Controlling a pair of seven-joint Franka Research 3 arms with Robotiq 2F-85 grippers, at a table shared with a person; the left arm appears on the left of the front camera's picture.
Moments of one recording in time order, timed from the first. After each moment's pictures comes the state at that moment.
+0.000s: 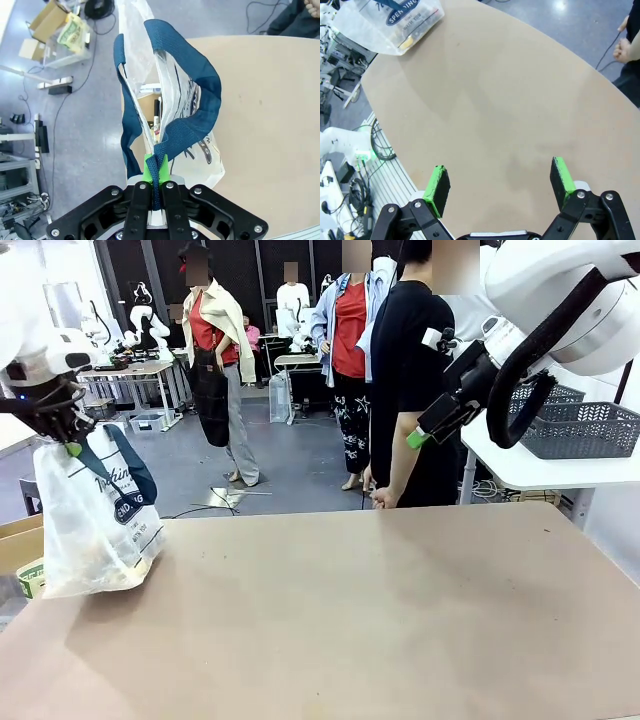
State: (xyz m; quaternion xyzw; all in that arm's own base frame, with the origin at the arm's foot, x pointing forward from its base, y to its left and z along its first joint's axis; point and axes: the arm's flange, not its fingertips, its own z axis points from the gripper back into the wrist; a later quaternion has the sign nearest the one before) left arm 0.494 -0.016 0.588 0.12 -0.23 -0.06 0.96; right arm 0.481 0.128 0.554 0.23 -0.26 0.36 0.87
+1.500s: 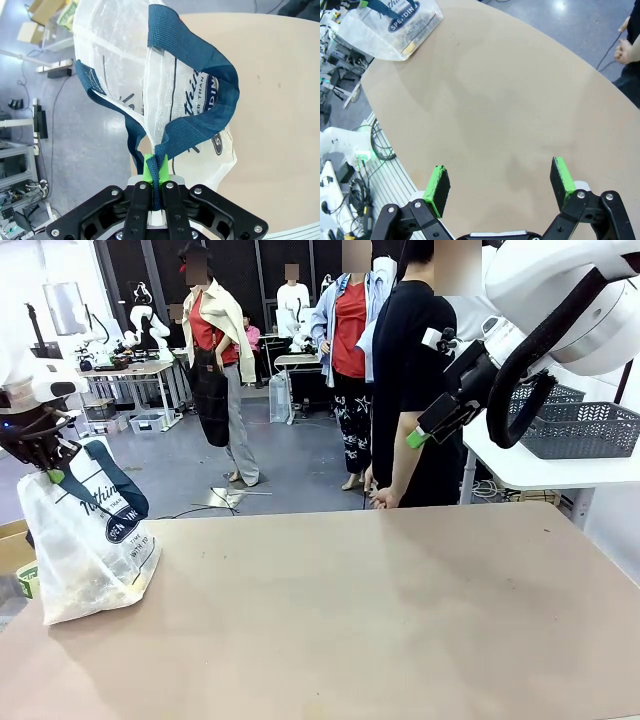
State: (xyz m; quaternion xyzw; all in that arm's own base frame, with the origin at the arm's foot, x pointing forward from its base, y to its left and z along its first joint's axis) left arm 0.486 0.012 0.554 0.13 -0.19 -0.05 0.97; right arm 0.481 0.128 0.554 0.23 -0.26 0.36 0.87
